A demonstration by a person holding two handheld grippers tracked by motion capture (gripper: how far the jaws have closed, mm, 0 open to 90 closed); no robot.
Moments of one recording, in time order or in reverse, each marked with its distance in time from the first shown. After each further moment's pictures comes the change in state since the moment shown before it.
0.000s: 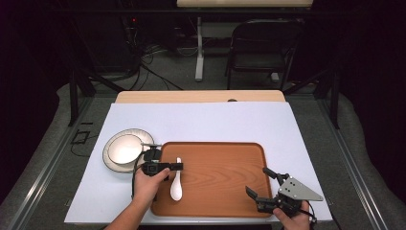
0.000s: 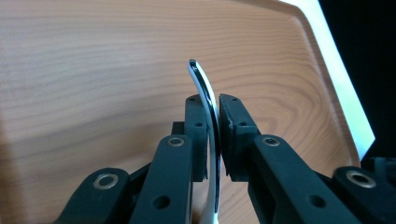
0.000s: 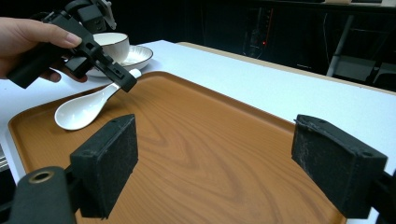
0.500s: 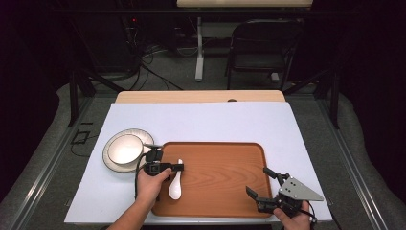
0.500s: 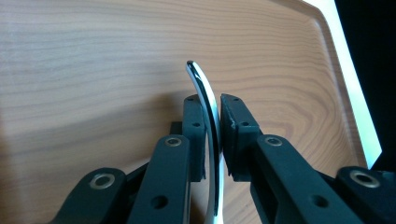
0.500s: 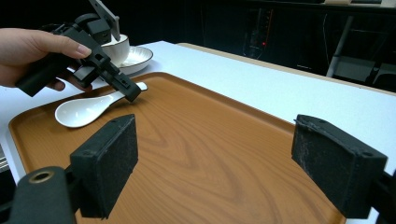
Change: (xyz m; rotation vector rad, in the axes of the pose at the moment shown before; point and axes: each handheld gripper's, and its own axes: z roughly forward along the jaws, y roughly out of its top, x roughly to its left) left arm 0.008 -0.001 0.010 0.009 0.019 -0.065; right arm 0.000 0.000 0.000 -0.007 0.001 0.000
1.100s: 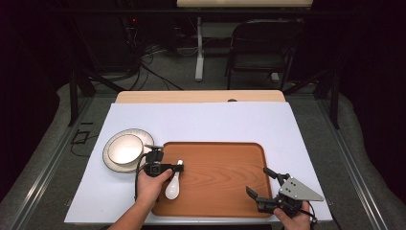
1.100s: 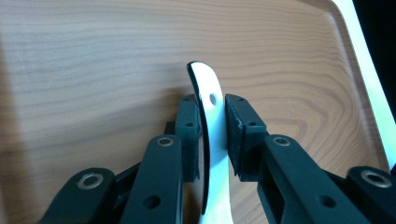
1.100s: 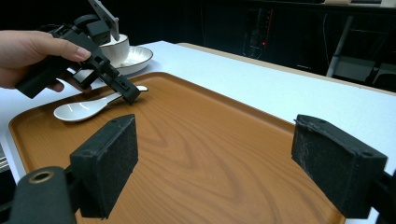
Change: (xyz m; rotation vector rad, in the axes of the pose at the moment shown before) left arm -0.002 -0.002 0.001 -0.001 0.043 0.033; right arm 0.000 0.000 -0.001 0.001 -0.001 0.002
